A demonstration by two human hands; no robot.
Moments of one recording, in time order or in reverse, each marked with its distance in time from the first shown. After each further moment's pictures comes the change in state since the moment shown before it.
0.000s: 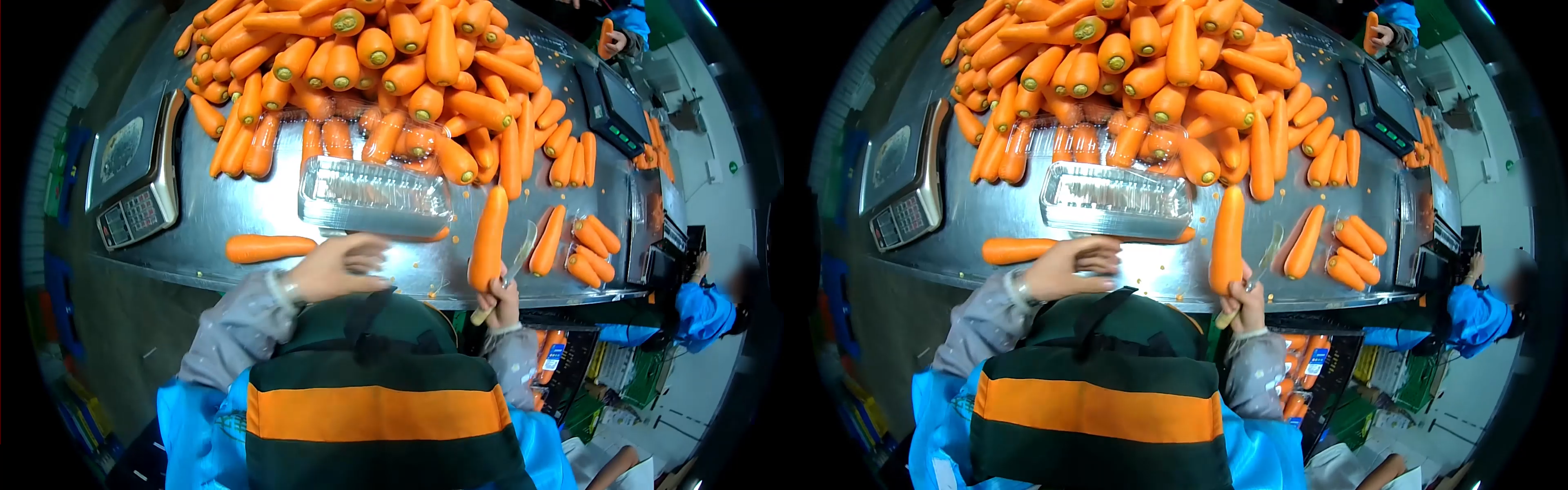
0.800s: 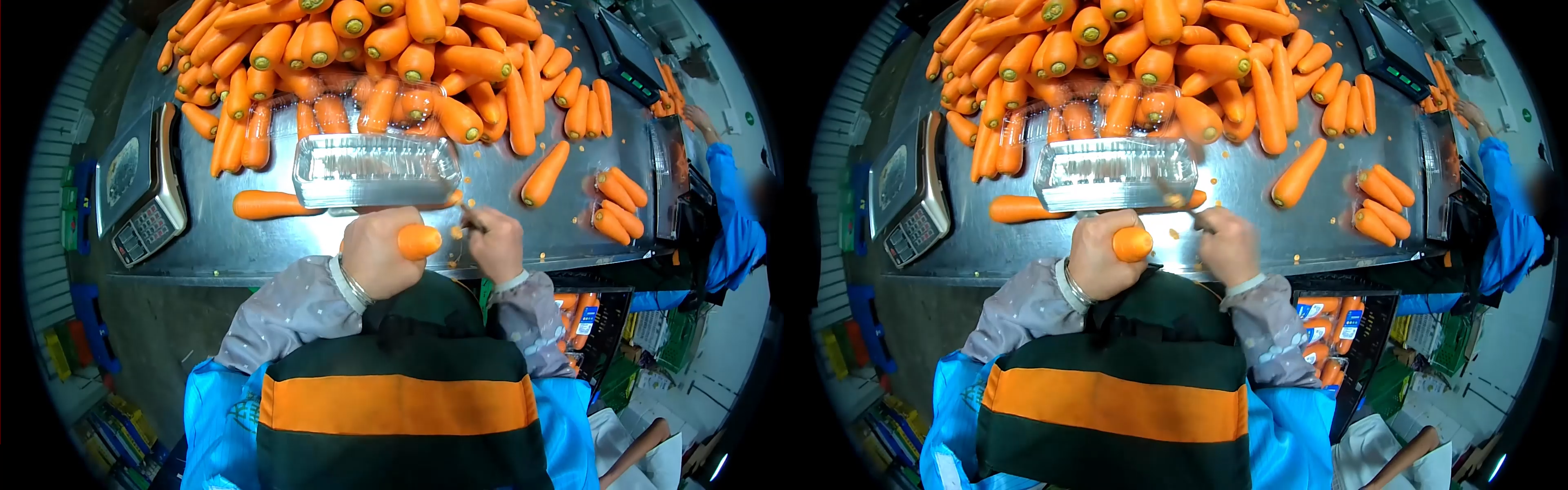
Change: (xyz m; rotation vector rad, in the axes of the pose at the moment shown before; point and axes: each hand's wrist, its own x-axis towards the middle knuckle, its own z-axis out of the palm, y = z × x) left_hand 0.023 0.024 0.064 0.701 0.474 0.460; right_hand 0.021 0.002 0.080 -1.437 -0.084 -0.735
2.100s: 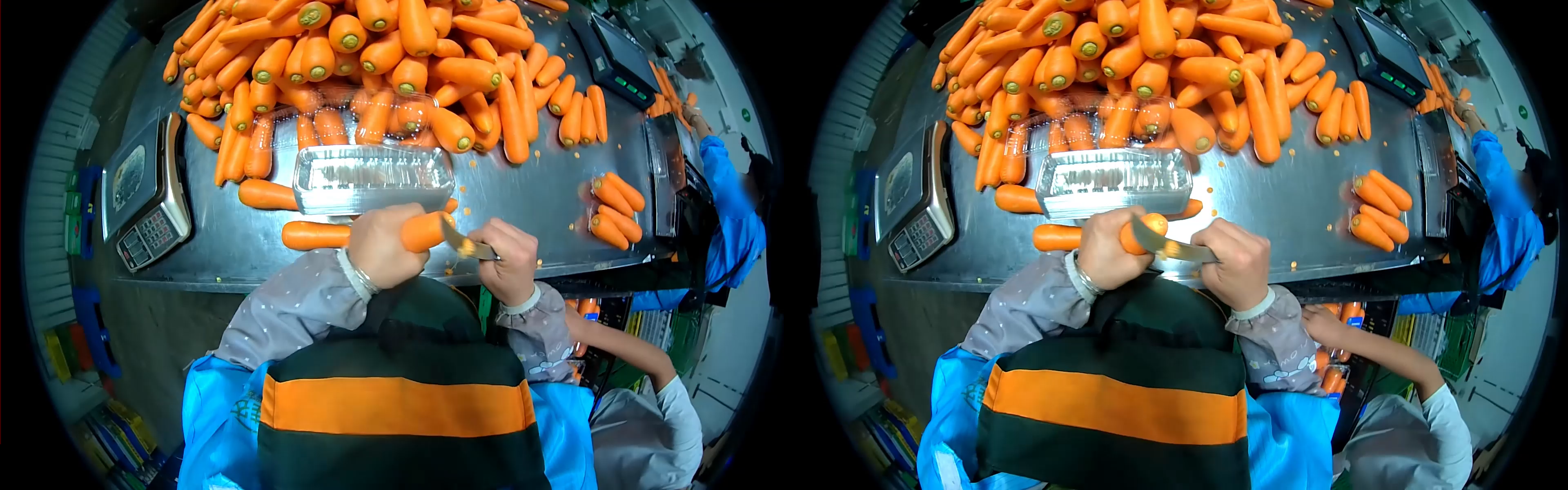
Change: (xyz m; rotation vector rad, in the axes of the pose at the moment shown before) left_hand 0.014 -0.002 0.012 -0.019 -0.061 0.021; right_hand 0.008 -0.033 -0.040 0.032 0.079 -0.208
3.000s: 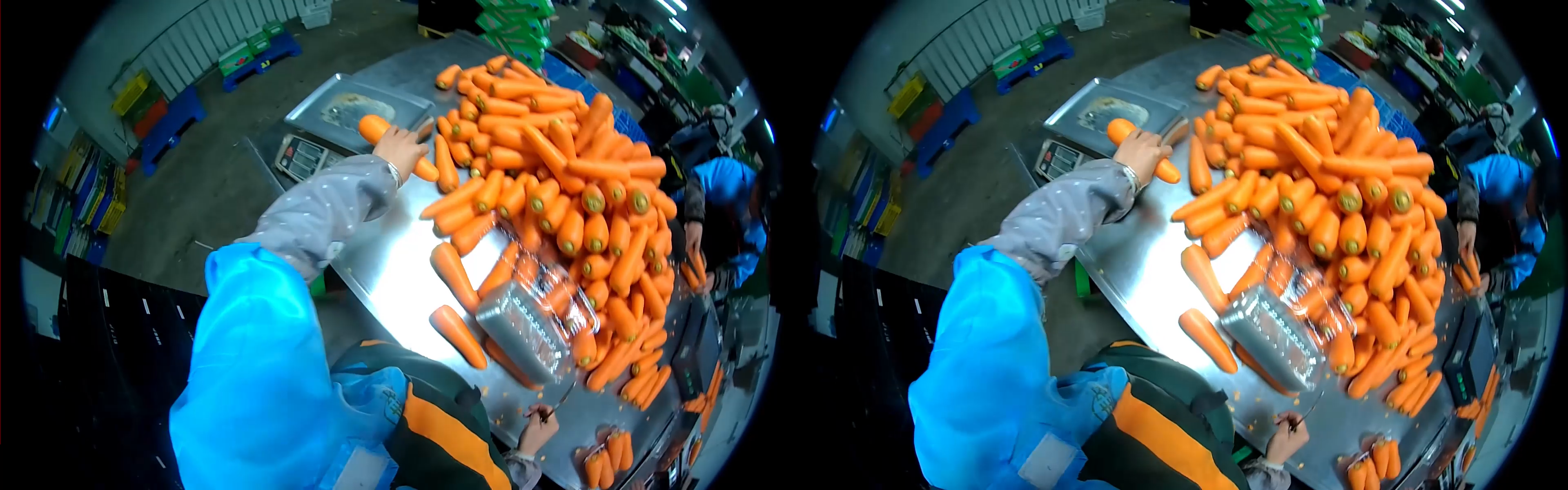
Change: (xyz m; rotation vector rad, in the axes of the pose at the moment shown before) left_hand -0.044 -0.181 -0.330 1.313 0.355 -0.364; right_hand -0.036 0.037 0.058 0.359 -0.057 0.562
